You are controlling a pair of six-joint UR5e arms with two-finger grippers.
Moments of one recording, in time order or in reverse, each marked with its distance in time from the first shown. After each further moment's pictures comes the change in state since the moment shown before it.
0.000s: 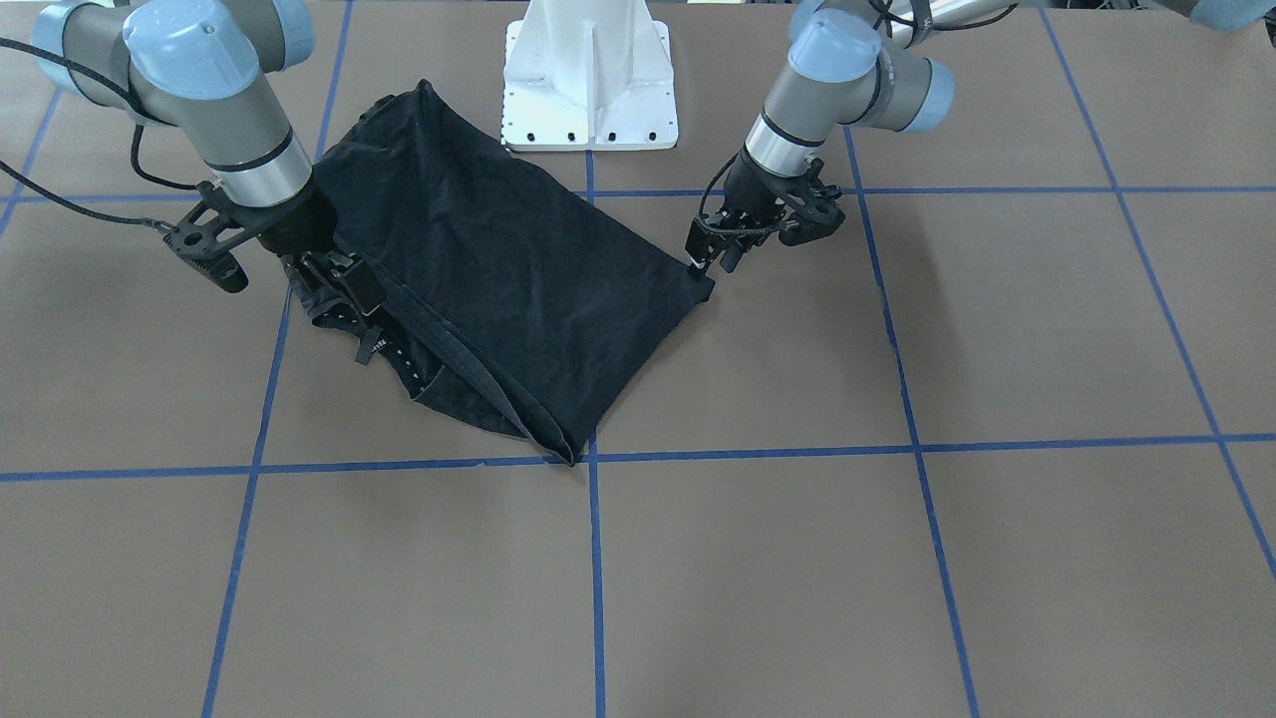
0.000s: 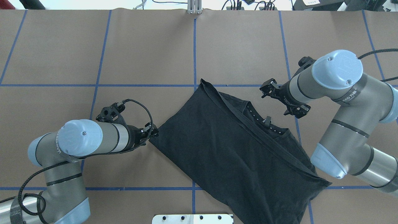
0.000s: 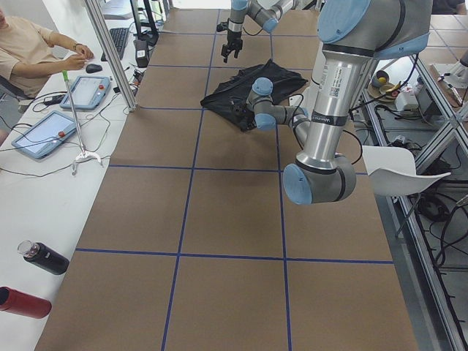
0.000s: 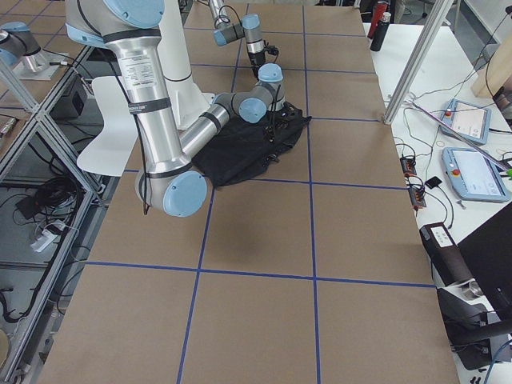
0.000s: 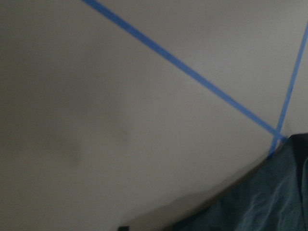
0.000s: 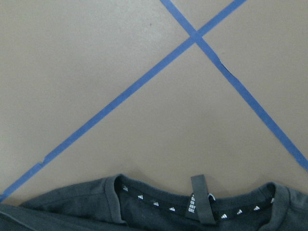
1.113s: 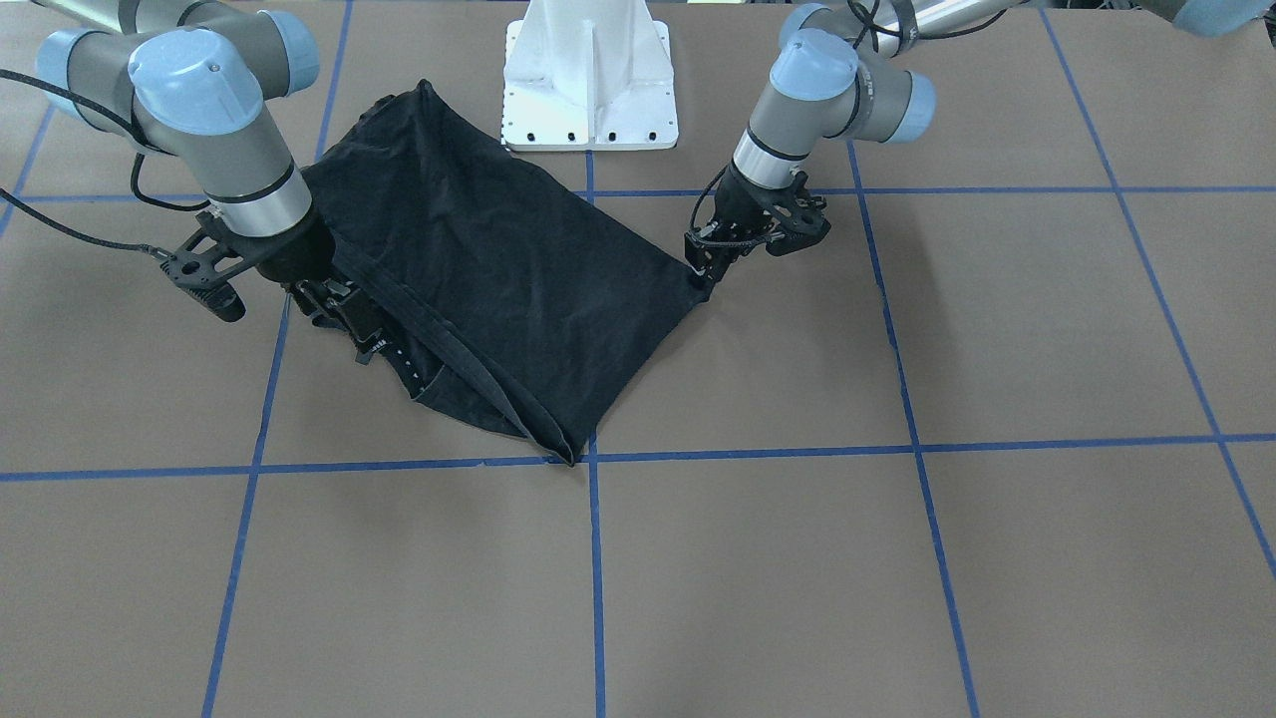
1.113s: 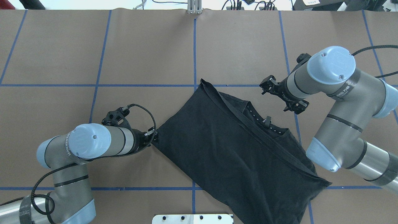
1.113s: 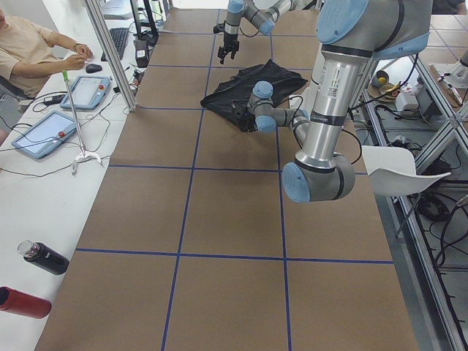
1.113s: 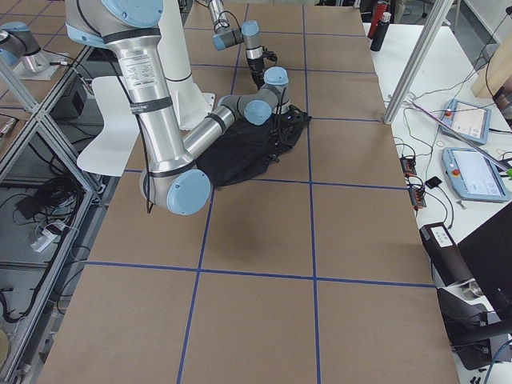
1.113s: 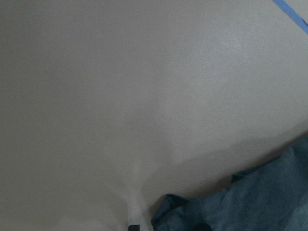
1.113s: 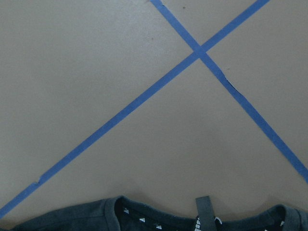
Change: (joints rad) left arm 0.014 -0.021 0.053 -0.001 0.008 -0.001; right arm 0.008 0.018 -0.041 0.002 -0.005 -0.007
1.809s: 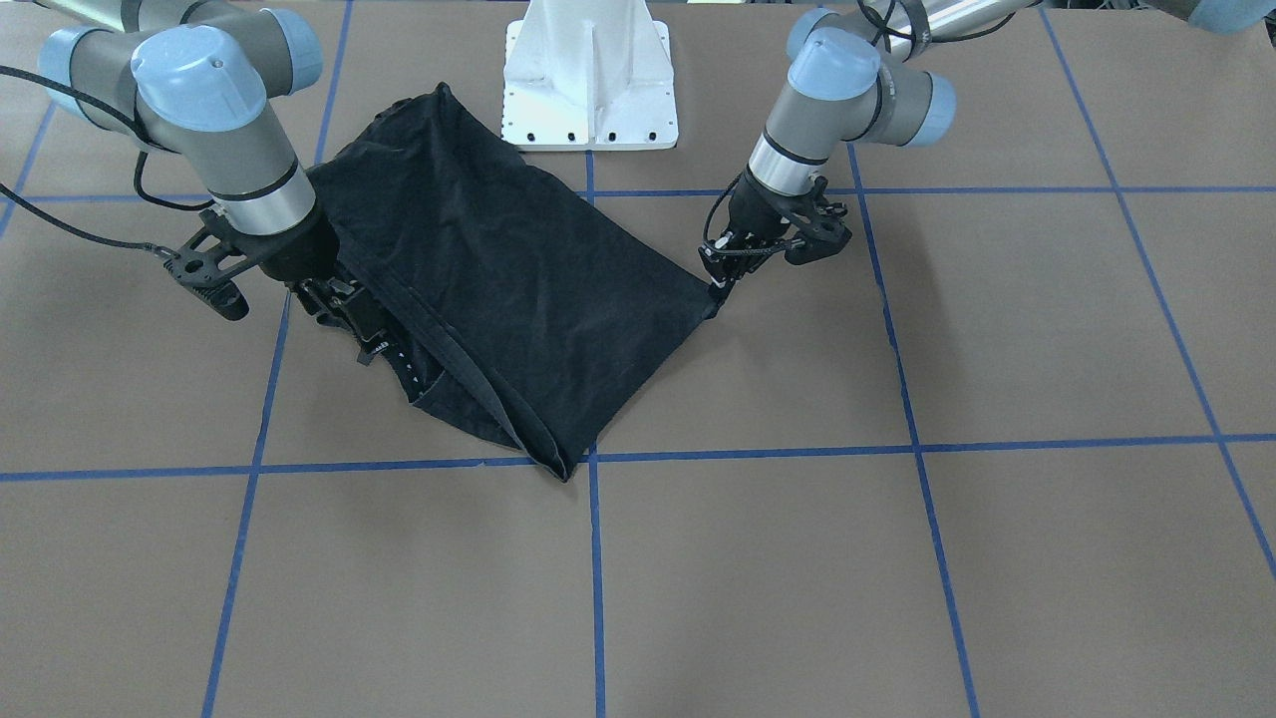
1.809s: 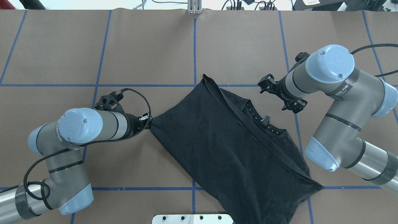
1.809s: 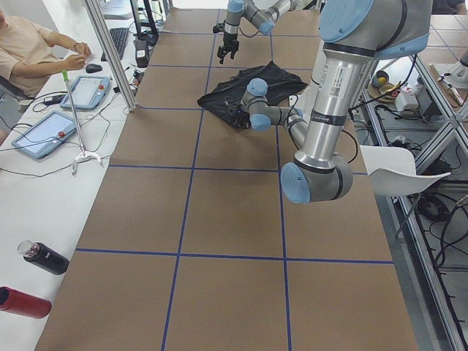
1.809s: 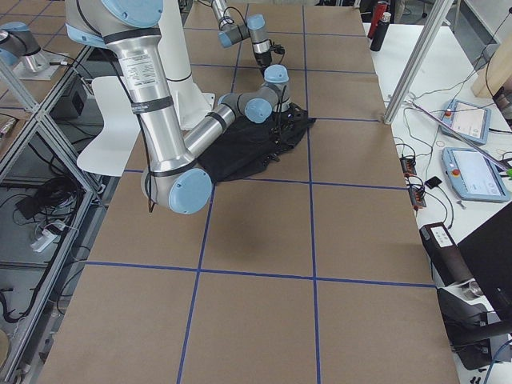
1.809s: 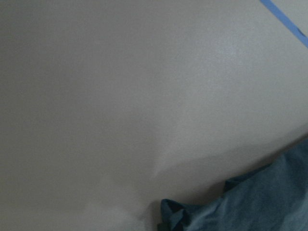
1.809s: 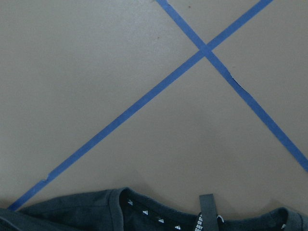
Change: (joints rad) left arm -0.104 -0.012 -0.003 -0.001 -0.003 0.098; right arm 0.000 0.015 0.003 -0.006 0.001 0.006
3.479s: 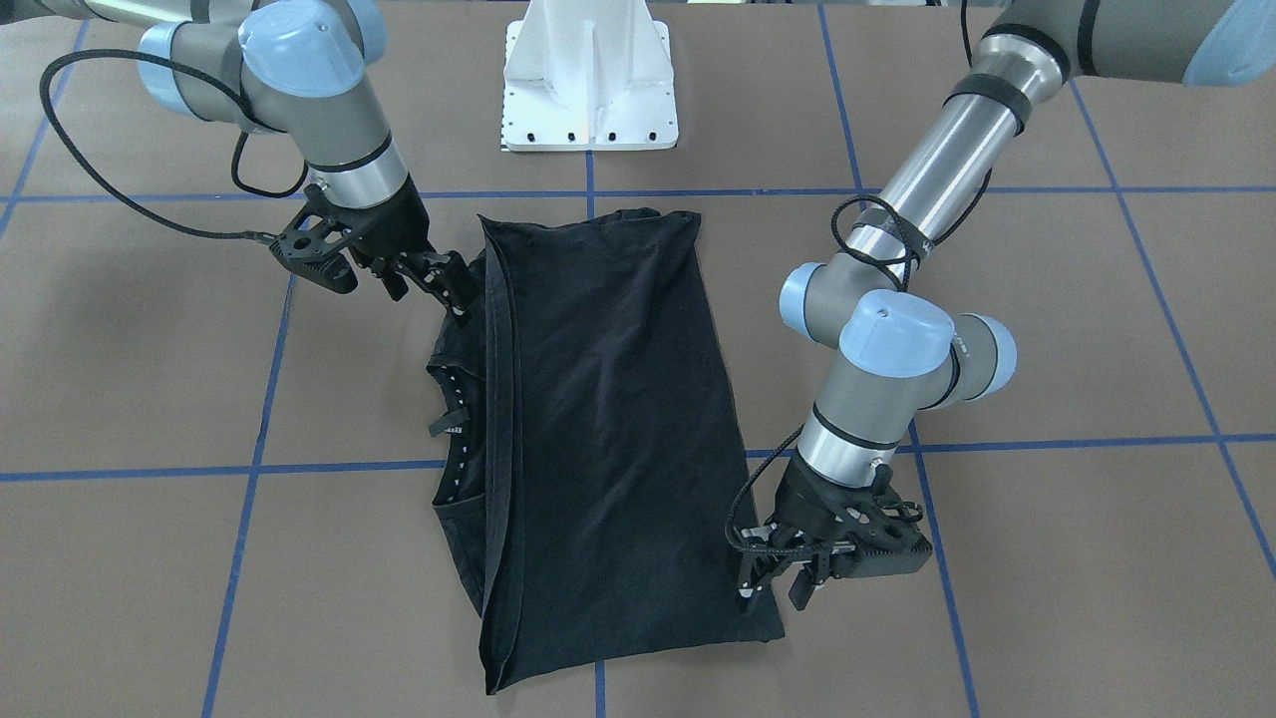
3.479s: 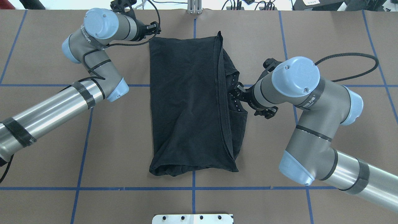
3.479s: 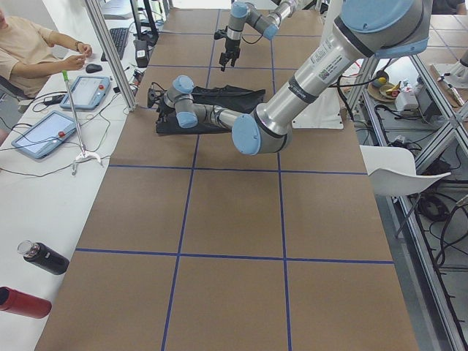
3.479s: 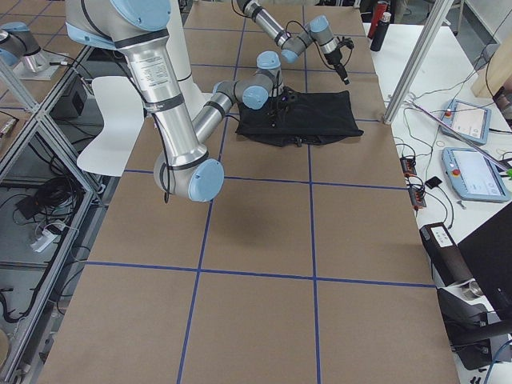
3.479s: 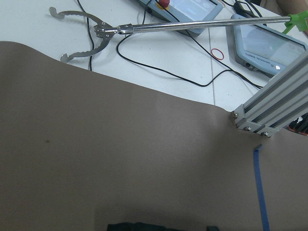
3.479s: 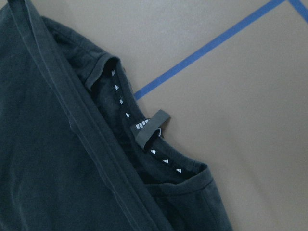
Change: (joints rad) left arm -0.348 -0.475 0.801 -0.423 -0.056 0.485; right arm -0.132 0.119 -0.018 0.005 -0.084 -0.019
